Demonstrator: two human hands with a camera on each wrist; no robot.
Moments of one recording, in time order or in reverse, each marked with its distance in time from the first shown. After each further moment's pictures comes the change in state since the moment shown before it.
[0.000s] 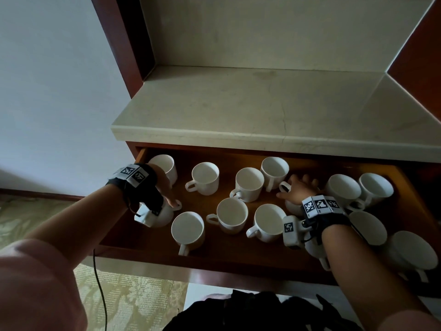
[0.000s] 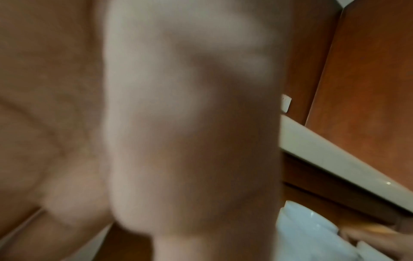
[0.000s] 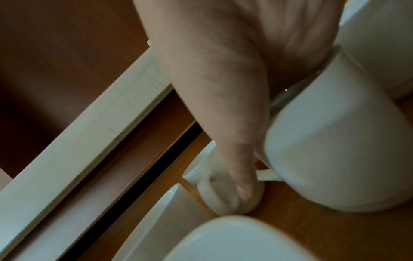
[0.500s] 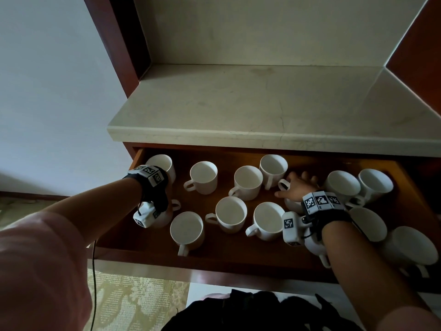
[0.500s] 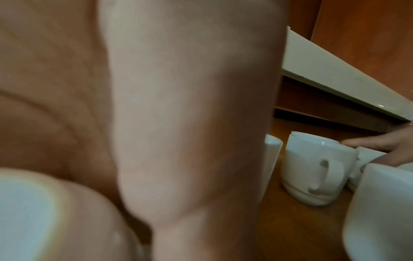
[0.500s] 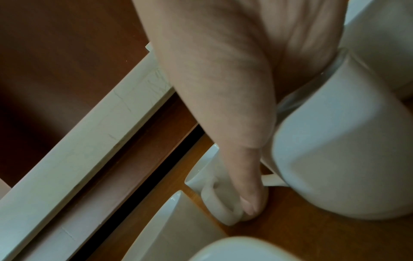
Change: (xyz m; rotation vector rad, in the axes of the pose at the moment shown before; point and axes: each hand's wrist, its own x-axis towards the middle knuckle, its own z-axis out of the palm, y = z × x) left_hand -0.004 0.016 0.008 0.304 0.088 -0.043; right_hand 0.004 0.002 -0.001 0.009 -0.037 -0.020
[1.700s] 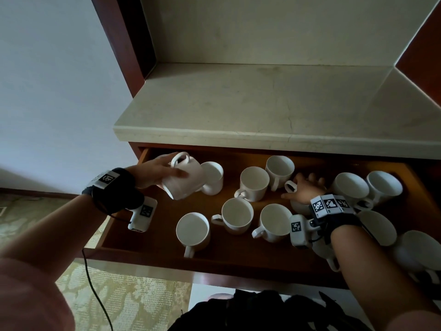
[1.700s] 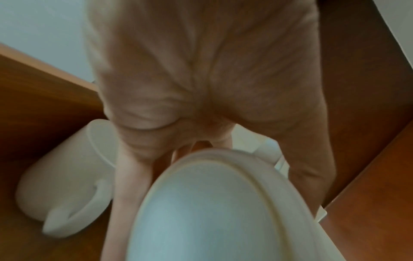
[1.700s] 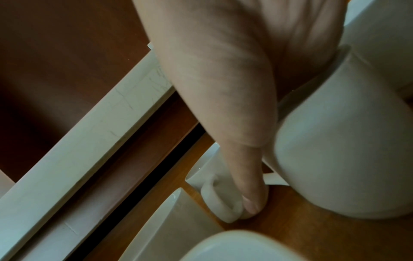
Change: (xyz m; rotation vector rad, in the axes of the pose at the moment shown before) left_hand 0.008 -0.043 0.011 -1.347 0.072 0.728; right_hand 0.000 0.000 0.001 -0.044 0.015 -0.003
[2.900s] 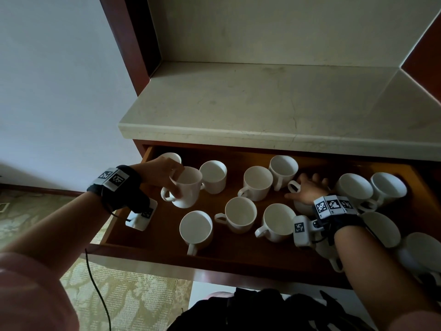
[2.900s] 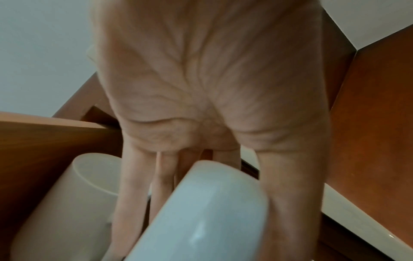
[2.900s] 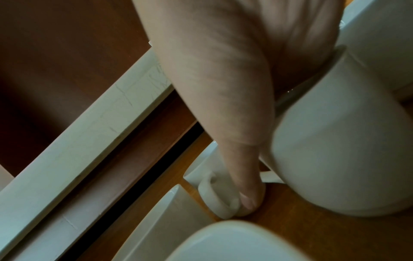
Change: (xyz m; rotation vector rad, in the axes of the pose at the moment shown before) left_hand 0.003 -0.004 -0.005 0.875 0.087 -0.040; right_hand -0.007 -0.001 -0.002 0.005 0.008 0.000
